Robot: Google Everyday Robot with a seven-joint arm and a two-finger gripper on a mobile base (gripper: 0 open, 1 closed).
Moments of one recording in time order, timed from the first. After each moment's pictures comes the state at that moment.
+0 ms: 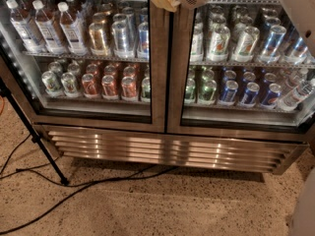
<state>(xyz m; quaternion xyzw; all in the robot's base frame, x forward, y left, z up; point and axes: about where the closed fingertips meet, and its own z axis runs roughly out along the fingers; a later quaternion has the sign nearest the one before) 0.711 -0.003 1.026 -0.57 0.64 0.12 0.50</state>
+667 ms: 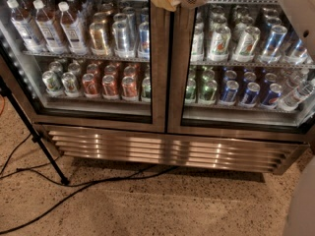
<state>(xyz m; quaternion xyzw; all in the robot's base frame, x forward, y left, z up) 0.714 0.000 1.028 -0.57 0.64 0.13 0.51</state>
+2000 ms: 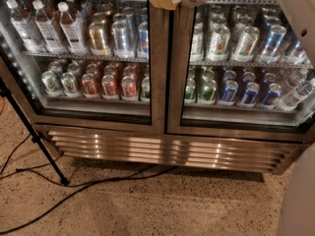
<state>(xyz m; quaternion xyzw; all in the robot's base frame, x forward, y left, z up) 0.717 -0.003 1.030 -0.57 0.63 0.15 0.51</state>
